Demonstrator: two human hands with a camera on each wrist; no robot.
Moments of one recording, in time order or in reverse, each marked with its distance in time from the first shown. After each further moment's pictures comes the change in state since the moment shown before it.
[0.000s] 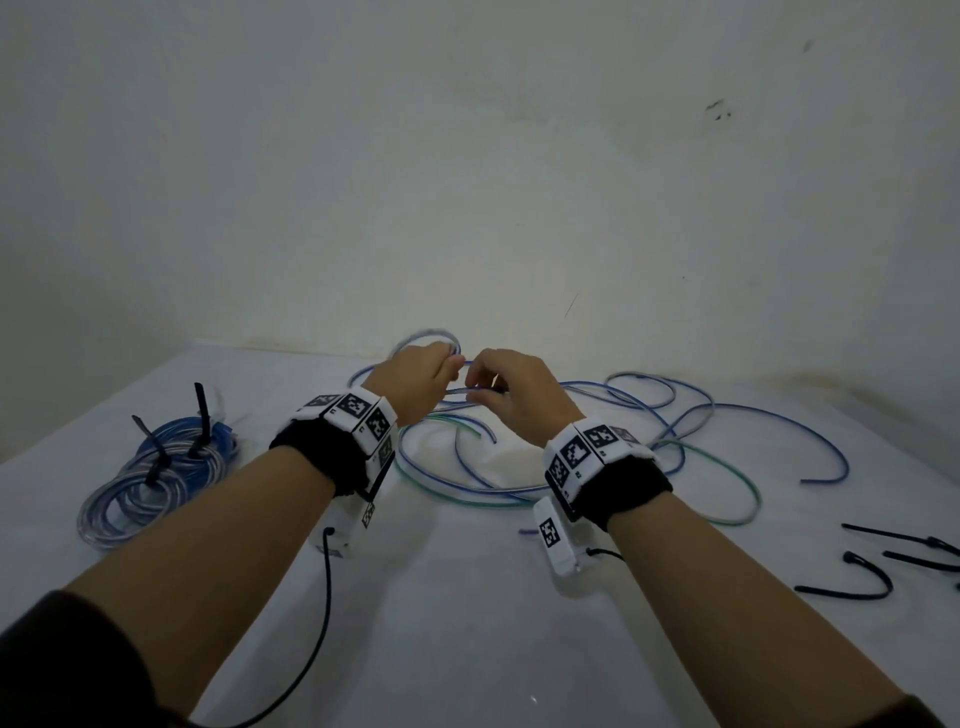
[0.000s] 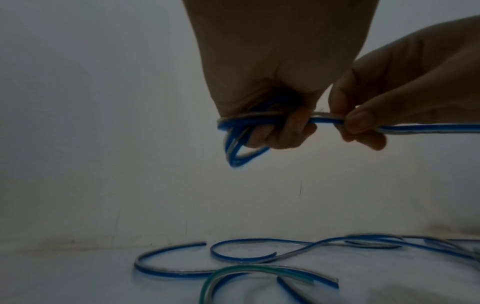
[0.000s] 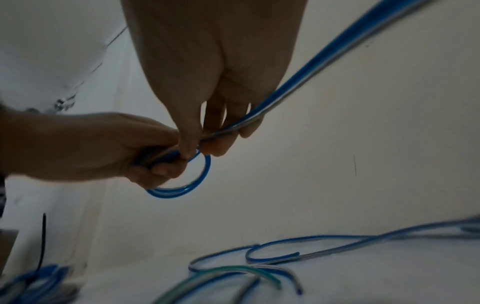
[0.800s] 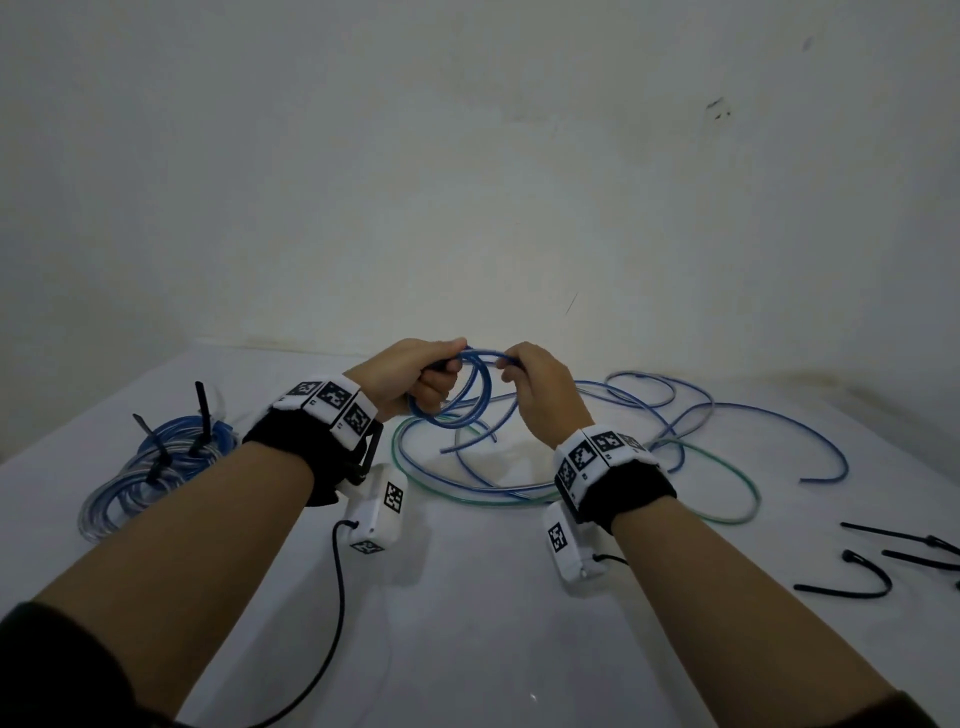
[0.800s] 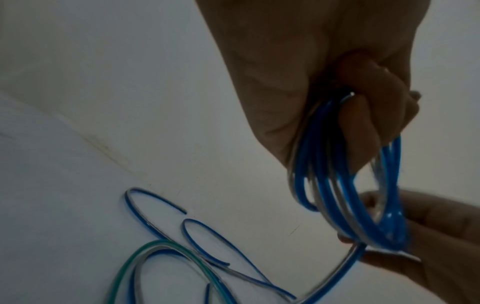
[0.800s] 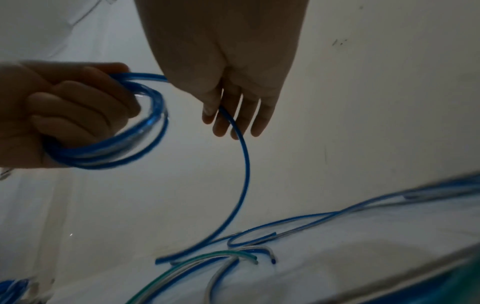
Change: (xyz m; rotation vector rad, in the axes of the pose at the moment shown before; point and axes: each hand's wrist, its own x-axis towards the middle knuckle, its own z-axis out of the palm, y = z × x) left_hand -0.006 0.009 -0.021 -1.134 -0.348 -0.277; right_hand -0.004 0.022 0.003 0.038 0.151 0.185
